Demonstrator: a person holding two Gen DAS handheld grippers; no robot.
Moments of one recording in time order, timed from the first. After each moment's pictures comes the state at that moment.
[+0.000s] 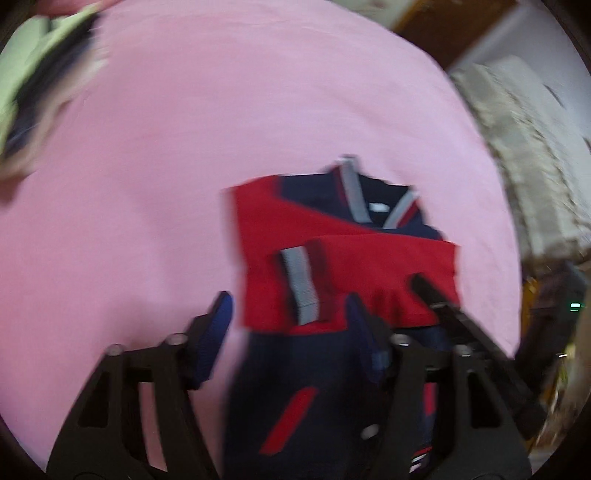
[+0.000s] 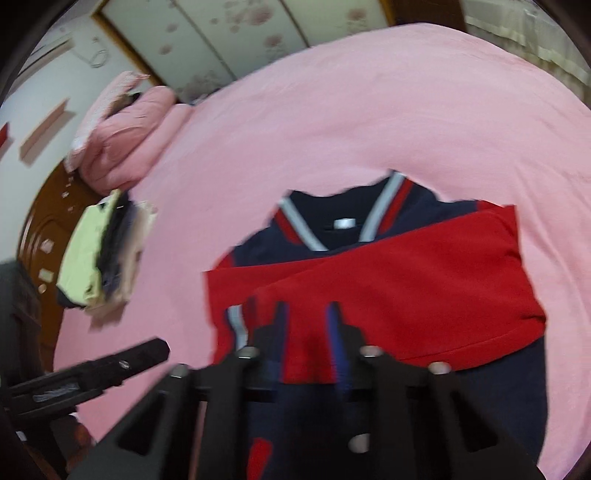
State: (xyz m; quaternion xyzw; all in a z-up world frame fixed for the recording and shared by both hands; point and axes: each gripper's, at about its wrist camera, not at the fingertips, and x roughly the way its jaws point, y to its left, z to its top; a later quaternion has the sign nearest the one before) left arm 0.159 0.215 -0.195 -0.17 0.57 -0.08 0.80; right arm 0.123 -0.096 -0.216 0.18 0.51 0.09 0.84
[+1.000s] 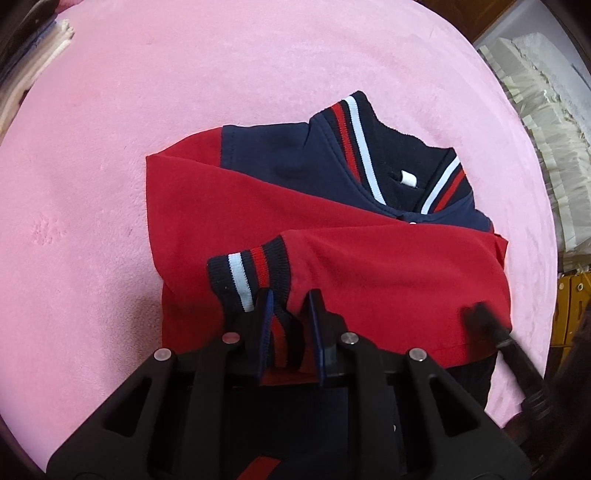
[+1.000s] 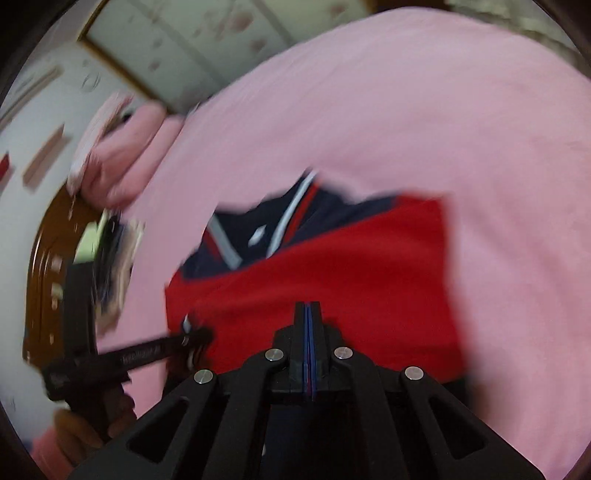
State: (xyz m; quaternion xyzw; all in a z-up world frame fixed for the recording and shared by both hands) left arm 0.200 0.138 -0.275 -0.13 0.62 -0.02 0.77; right arm 0.140 -0.190 -0.278 0.21 0.51 0.12 0.82
